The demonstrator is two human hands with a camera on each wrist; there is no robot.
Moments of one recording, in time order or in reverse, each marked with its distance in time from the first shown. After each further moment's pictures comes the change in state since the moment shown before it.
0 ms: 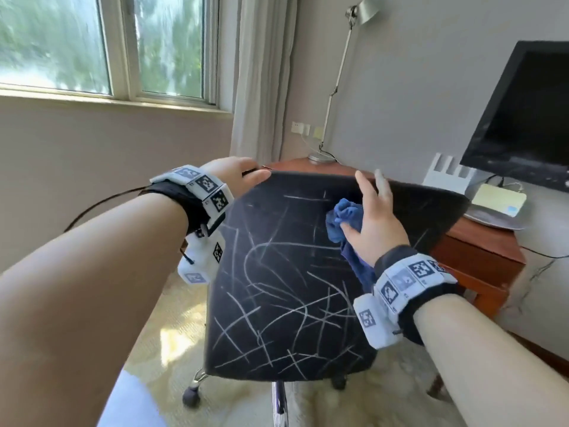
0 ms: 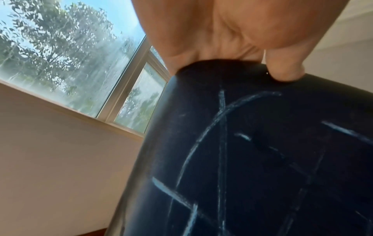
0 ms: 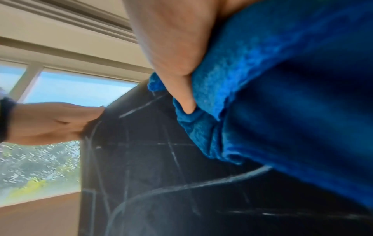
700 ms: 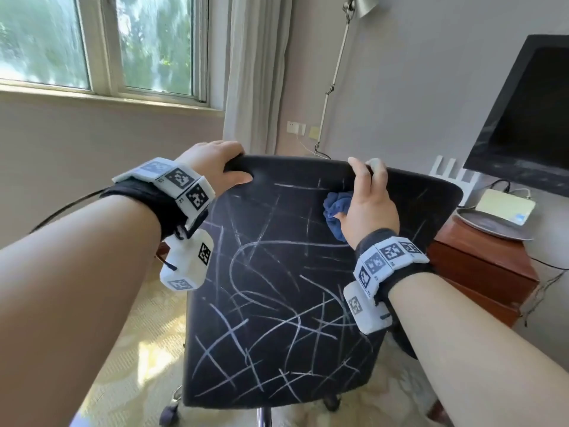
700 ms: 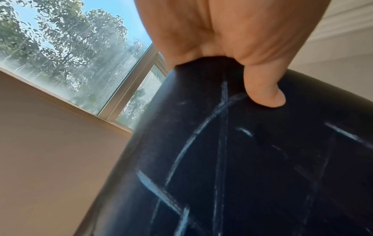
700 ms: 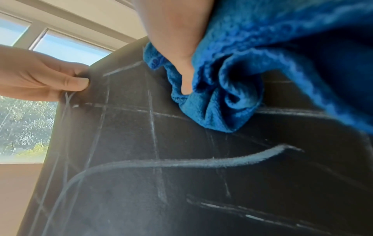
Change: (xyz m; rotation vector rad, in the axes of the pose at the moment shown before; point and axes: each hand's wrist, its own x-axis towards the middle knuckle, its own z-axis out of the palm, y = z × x) left_hand 0.055 0.006 0.020 0.038 0.139 0.049; right_hand 0.076 0.051 0.039 -0.228 0.134 -0.014
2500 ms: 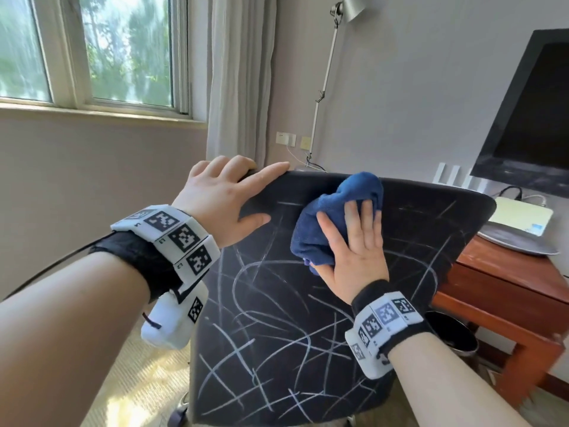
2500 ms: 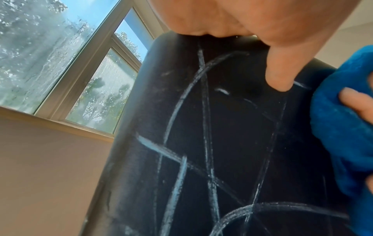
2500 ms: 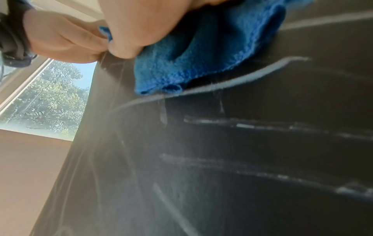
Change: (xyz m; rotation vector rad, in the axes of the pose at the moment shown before) left_hand 0.067 -0.019 0.092 0.231 0.201 0.344; right_hand 0.026 0.060 0.142 -0.218 0.390 -0.439
